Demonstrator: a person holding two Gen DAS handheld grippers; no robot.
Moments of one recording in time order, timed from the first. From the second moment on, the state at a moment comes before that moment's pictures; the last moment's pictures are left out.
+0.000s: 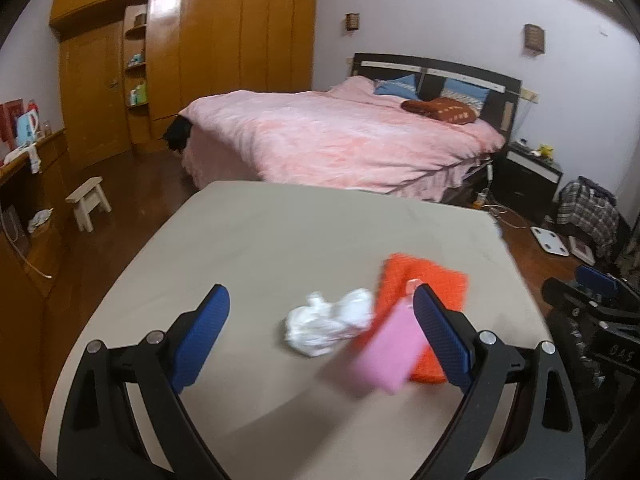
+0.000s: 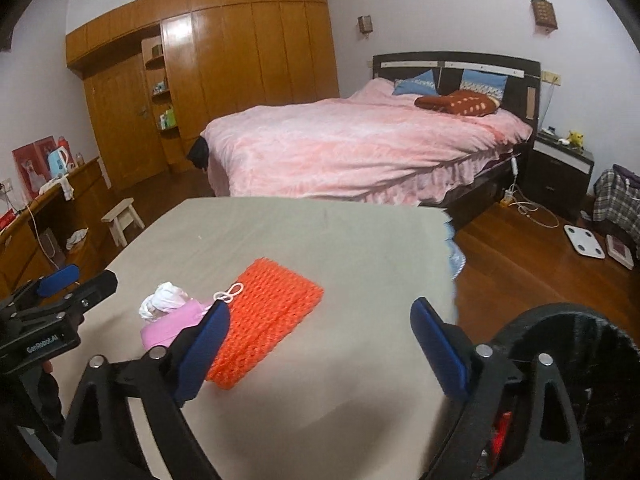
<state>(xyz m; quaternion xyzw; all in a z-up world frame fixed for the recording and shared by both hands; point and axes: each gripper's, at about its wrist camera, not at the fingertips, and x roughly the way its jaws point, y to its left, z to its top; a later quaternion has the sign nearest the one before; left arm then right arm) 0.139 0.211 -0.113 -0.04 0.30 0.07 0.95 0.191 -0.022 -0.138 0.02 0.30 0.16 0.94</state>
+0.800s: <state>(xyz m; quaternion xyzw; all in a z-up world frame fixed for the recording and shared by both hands) 0.136 0.280 -0.158 -0.05 0.34 0.12 0.93 0.215 0.081 -0.189 -0.03 0.36 0.26 0.89</state>
